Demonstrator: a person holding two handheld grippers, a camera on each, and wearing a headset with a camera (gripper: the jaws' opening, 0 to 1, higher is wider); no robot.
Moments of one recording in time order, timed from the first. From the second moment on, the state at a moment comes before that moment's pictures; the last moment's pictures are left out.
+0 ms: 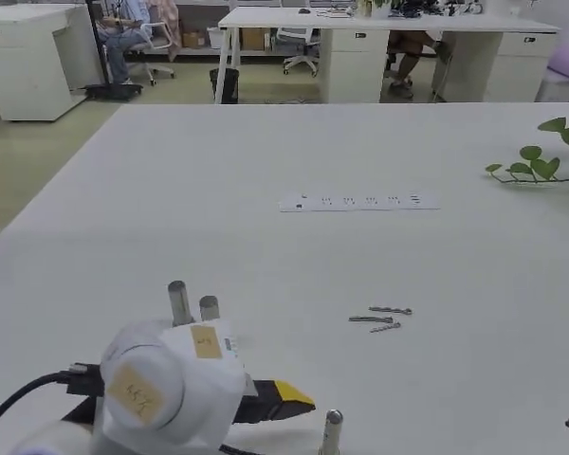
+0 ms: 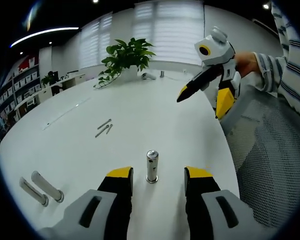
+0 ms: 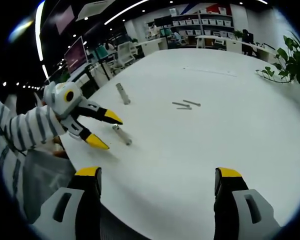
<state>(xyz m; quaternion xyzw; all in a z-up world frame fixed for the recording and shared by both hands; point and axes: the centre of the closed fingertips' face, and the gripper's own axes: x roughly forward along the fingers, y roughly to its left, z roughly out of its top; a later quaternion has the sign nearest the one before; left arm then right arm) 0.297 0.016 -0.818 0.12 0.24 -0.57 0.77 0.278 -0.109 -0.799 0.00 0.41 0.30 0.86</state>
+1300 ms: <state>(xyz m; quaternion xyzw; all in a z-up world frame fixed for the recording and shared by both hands) 0.282 0.071 -0.805 0.03 0.27 -0.47 0.84 0.278 -0.105 -0.801 -0.01 0.42 0.31 0.85</state>
